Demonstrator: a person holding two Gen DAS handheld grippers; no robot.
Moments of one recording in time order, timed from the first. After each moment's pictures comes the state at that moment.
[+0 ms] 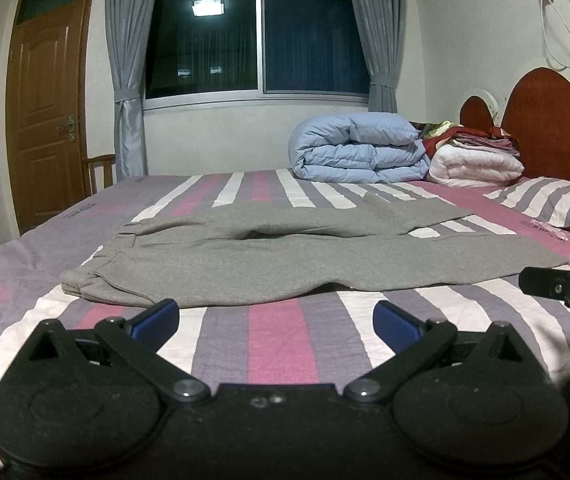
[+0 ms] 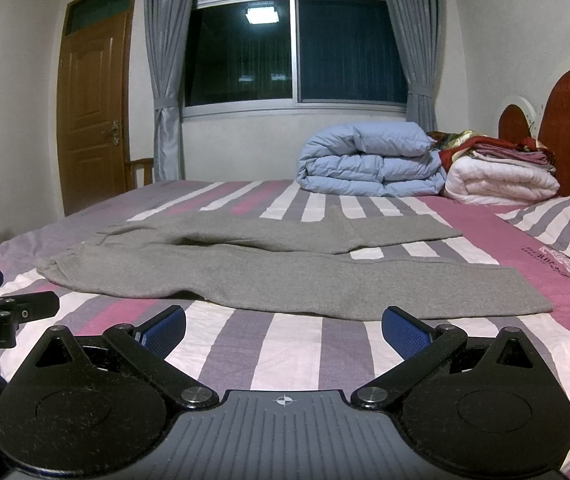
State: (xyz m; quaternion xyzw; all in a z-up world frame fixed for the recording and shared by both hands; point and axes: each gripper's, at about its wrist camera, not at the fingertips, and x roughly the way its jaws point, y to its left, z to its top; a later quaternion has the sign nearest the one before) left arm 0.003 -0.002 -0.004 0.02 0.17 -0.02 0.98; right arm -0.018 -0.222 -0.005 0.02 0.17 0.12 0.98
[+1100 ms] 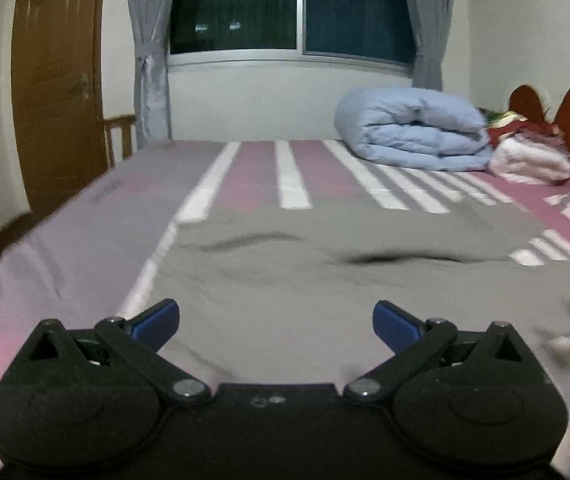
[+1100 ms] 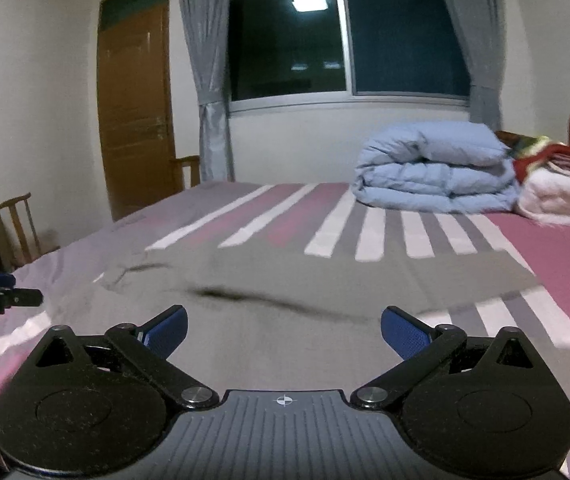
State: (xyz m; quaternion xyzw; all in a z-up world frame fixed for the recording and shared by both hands) left arm 0.174 0.162 0.035 0.02 0.25 0.01 0.97; right arm 0.160 -0.216 0.050 0.02 0.19 0.22 0.96
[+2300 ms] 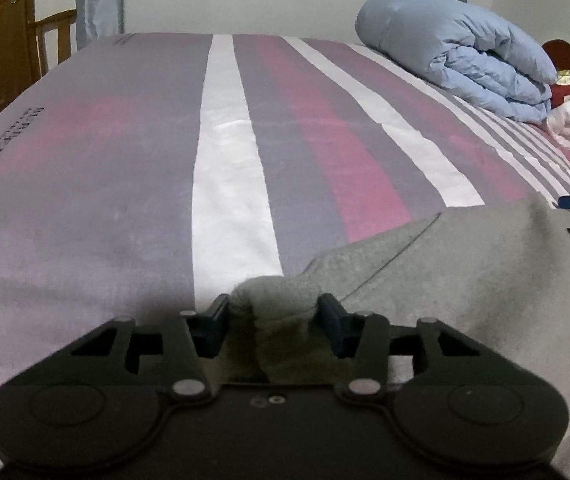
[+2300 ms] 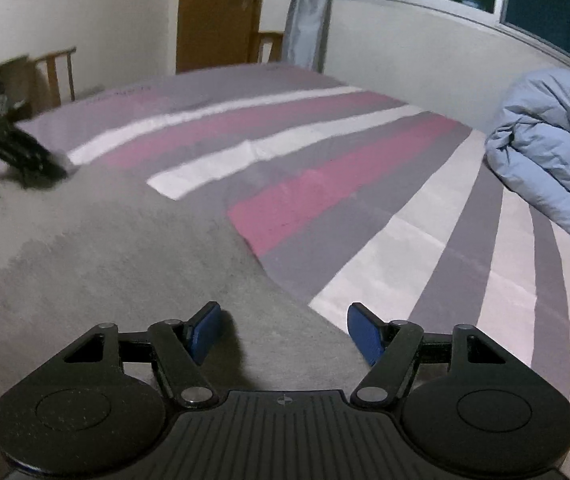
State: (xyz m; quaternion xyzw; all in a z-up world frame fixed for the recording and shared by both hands) left arm 0.518 0.327 -0.058 -0.02 0.40 -0.09 0.91; right arm 0.559 -0.092 -0.069 -0.16 0.30 0.35 0.87
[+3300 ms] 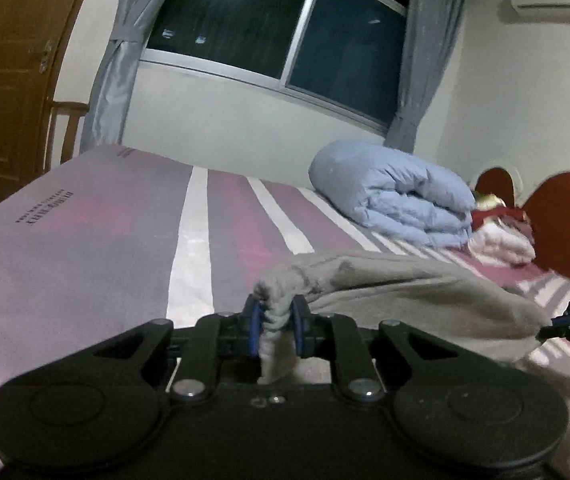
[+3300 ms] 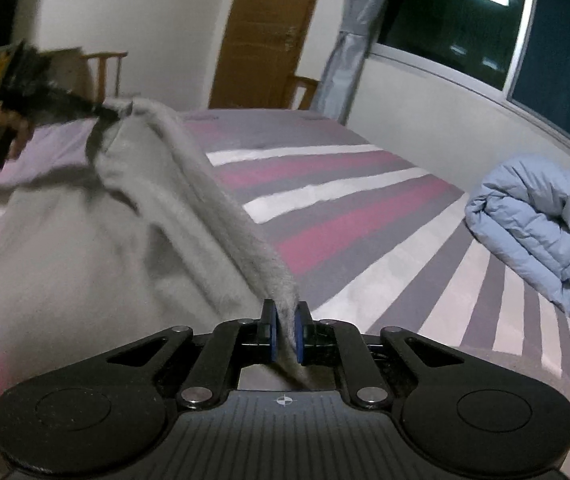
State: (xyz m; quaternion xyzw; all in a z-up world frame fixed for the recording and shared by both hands) left arm 0.344 0.329 0.009 -0.10 0.19 -0.13 0.97; right arm 0.339 -0.140 -0.003 -0.21 0.22 0.37 0.88
